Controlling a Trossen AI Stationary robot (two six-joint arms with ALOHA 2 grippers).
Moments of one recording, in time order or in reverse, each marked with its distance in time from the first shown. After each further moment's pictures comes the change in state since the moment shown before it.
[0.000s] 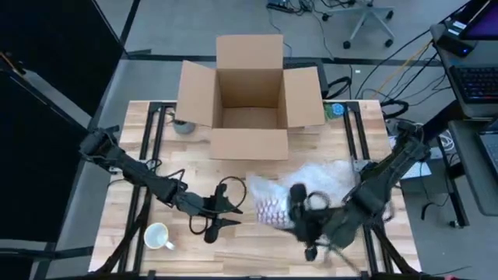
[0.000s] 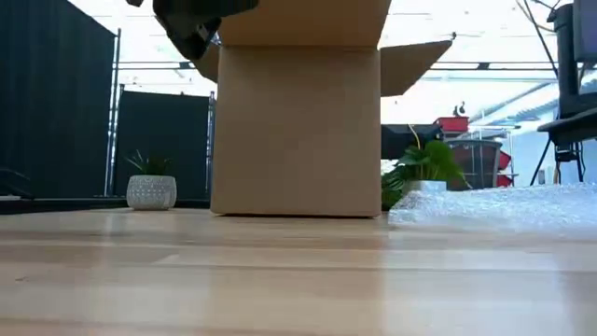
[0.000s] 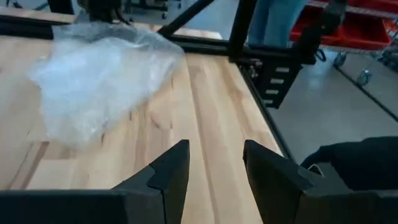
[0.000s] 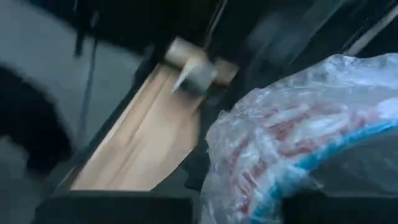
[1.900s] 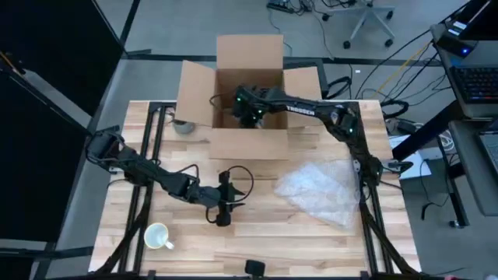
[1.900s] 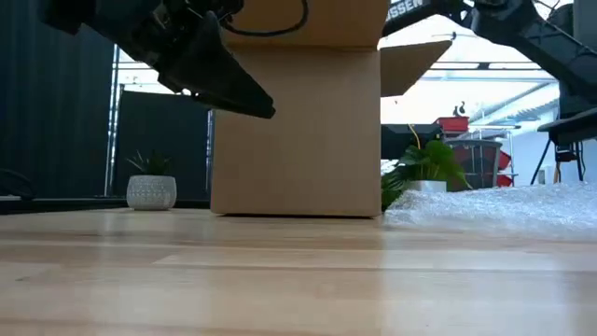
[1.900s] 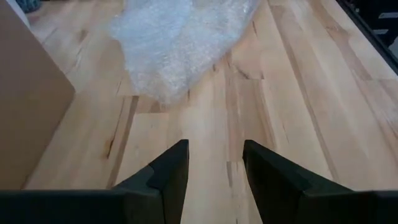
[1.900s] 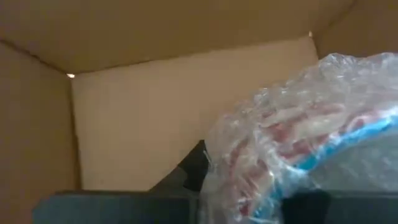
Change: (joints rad) left arm 0.133 0.081 0.002 -0.128 -0.085 0.114; right arm -1.117 0.766 0.421 -0.400 -0.714 0.041
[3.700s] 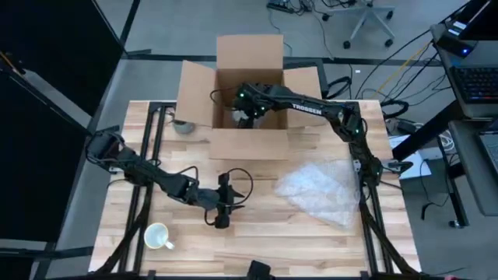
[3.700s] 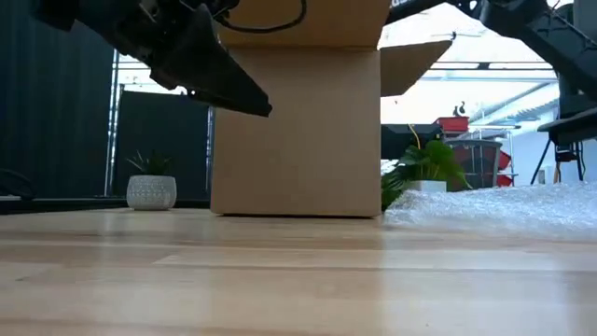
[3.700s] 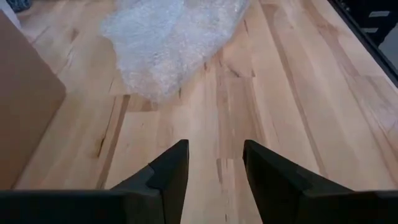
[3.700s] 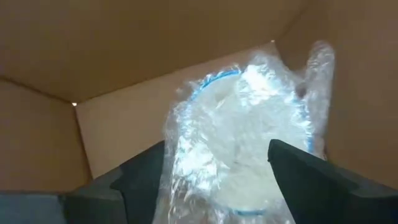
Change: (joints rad) left arm -0.022 0.000 0.001 -0.004 0.000 -0.011; right arm 0.010 -0.092 0.007 -0.009 0.061 0.121
